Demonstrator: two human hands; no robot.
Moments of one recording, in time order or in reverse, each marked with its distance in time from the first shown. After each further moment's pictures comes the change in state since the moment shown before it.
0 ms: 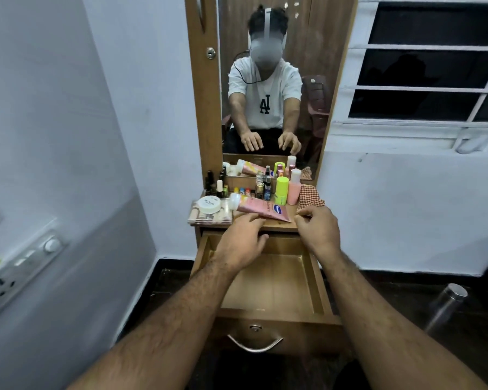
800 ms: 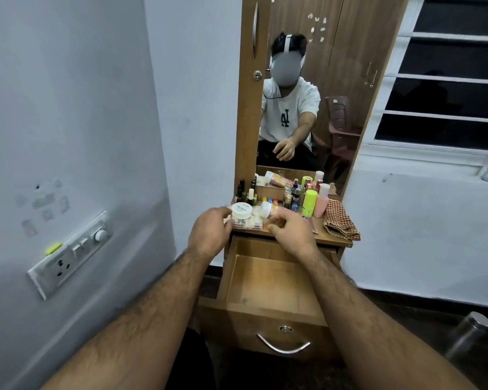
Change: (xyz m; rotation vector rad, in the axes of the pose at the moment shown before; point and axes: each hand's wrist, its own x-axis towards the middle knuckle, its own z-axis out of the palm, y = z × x) left_hand -0.040 -0.099 -0.076 -0.091 0.227 -0.305; right_hand -0.047 -0.108 0.033 0.056 -0.285 -0.168
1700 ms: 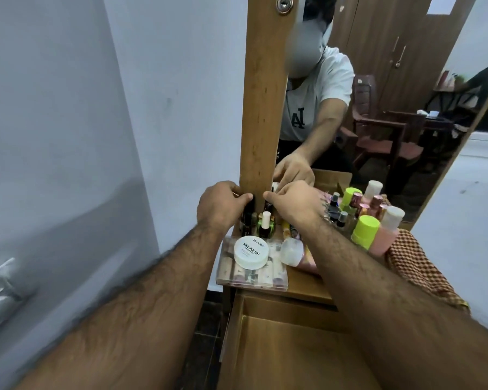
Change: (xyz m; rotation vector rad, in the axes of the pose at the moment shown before) left_hand 0.228 -0.047 0.102 -0.160 0.004 -0.206; right_hand 0.243 0.007 0.087 -0.076 0.002 0.171
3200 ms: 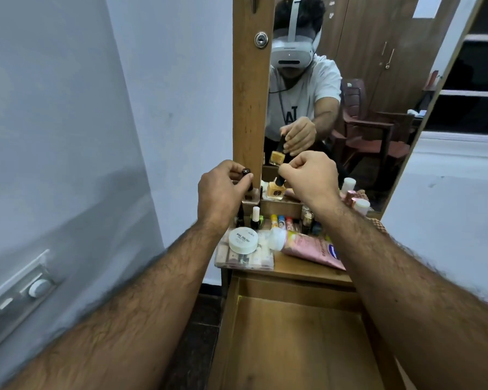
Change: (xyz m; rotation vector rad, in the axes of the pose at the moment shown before) left_hand -0.071 0.064 -0.055 -0.269 0.204 0.160; right_hand -0.068 -0.021 -0.100 0.240 0.287 -0.195
